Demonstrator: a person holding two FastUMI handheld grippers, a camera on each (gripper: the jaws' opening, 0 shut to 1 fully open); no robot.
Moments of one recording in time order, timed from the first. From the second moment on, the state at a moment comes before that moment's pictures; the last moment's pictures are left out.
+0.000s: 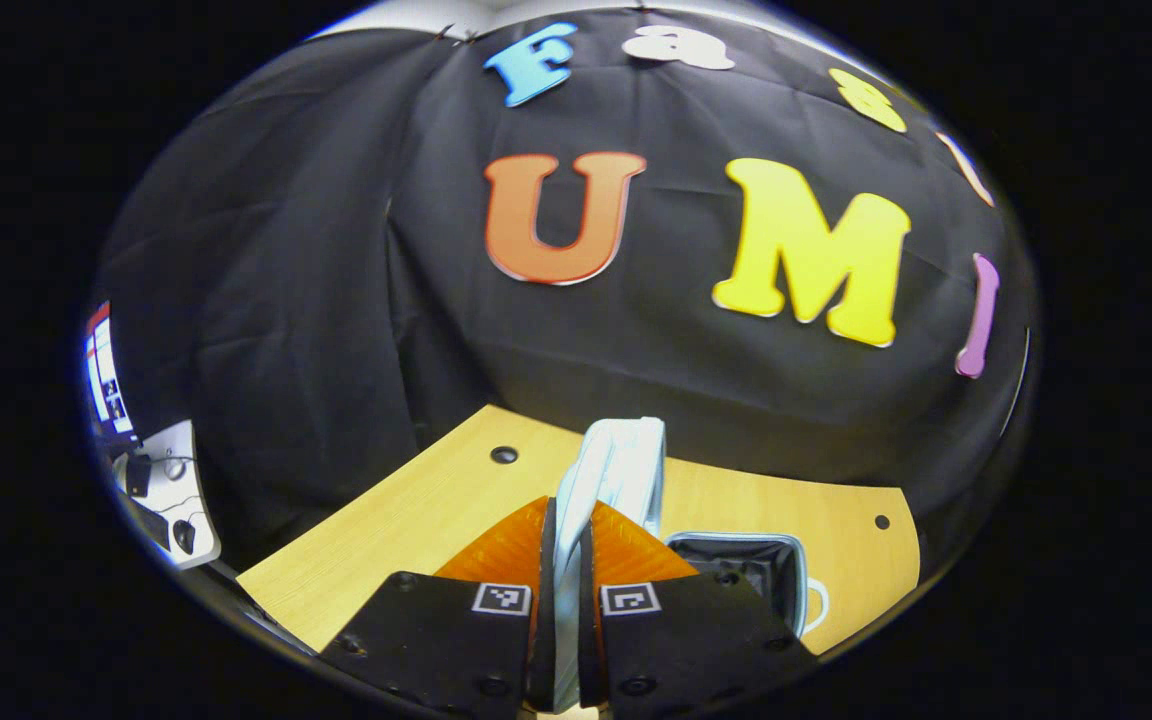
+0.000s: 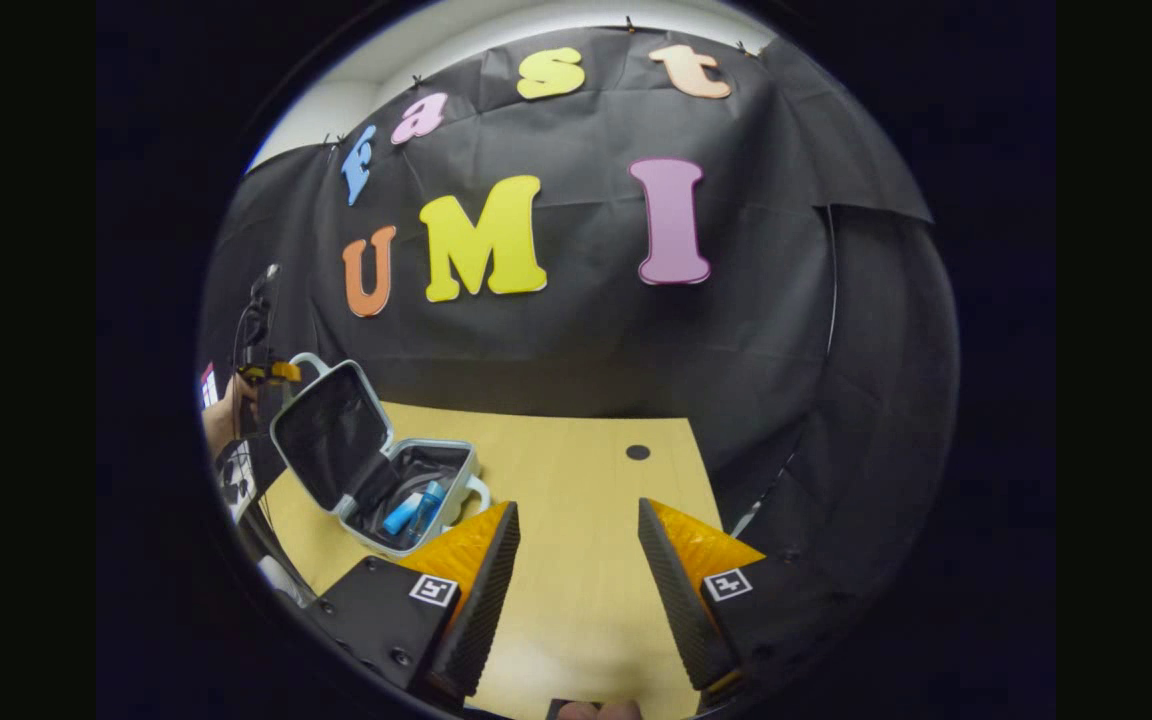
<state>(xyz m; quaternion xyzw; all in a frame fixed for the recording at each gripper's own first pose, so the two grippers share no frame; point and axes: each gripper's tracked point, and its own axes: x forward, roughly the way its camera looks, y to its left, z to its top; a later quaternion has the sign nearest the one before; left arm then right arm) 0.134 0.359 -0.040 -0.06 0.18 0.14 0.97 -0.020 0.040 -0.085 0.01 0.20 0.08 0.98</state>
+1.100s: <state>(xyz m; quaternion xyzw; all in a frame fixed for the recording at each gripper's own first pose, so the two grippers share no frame) 0.171 0.029 -0.224 0.01 0.26 -0.07 0.96 -0.062 -0.094 -0.084 -0.03 0.24 -0.03 0.97</state>
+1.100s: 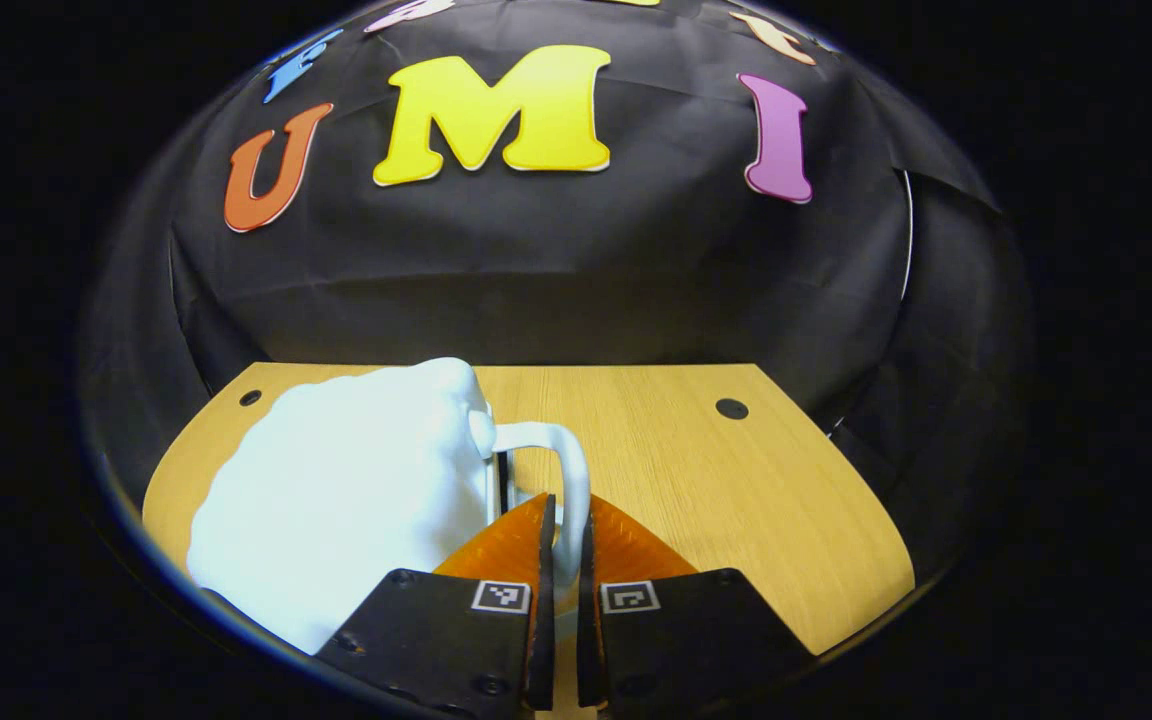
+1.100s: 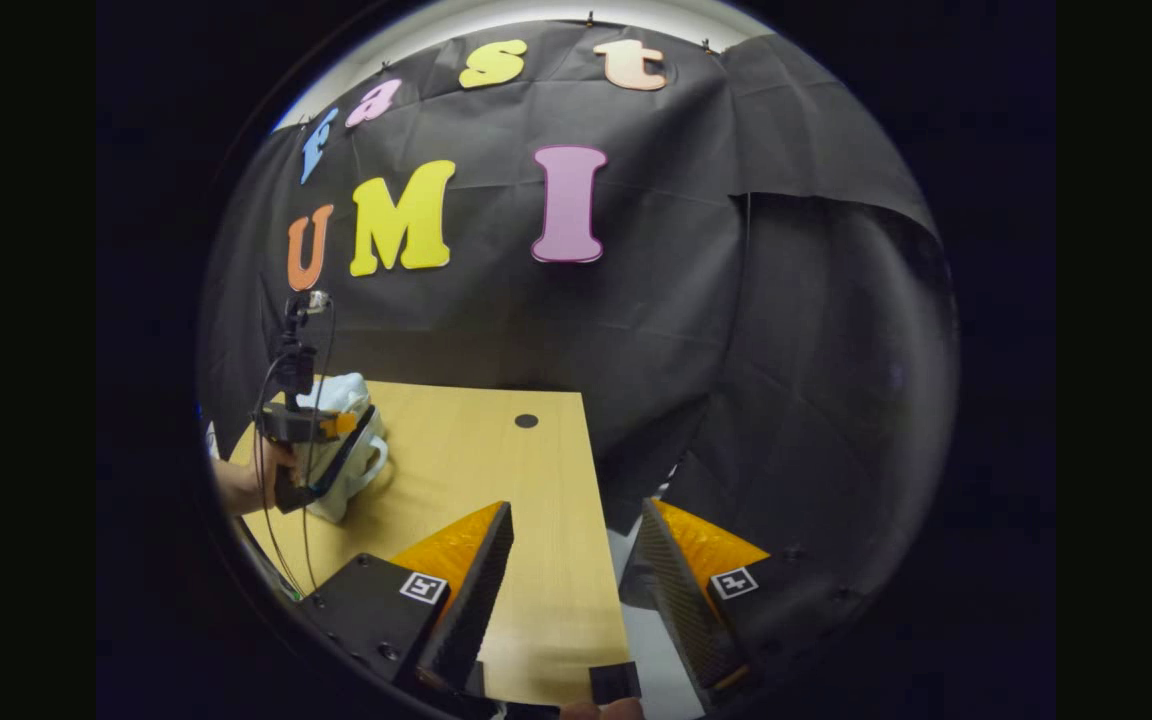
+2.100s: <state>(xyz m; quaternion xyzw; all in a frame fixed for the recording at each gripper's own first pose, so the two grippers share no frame) 0.122 -0.002 -0.121 0.01 0.13 -0.07 0.99 -0.008 -0.032 -0.042 -0.02 0.16 0.03 0.99</state>
